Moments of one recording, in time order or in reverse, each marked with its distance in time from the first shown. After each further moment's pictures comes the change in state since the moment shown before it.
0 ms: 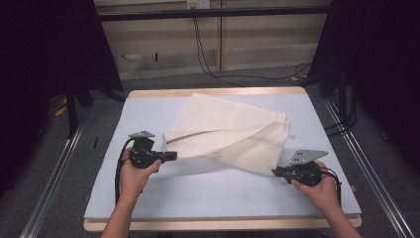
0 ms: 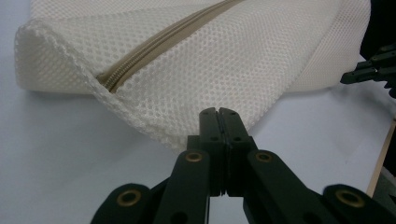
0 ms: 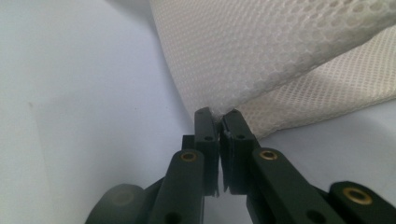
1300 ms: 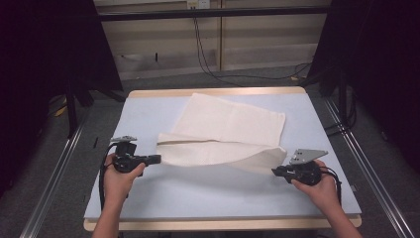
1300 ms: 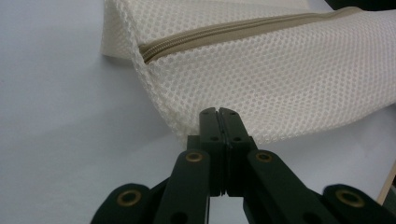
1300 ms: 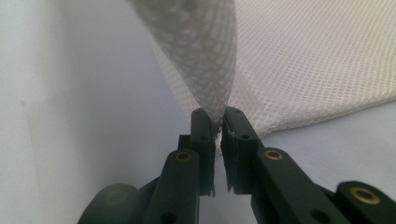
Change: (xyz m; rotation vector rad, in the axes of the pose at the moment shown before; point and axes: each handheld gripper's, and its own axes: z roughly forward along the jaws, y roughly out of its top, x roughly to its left) left arm 0.028 -0.020 -0.030 -0.011 0.064 -0.085; right arm -0.004 -0.001 0.002 -0.008 0.000 -0.016
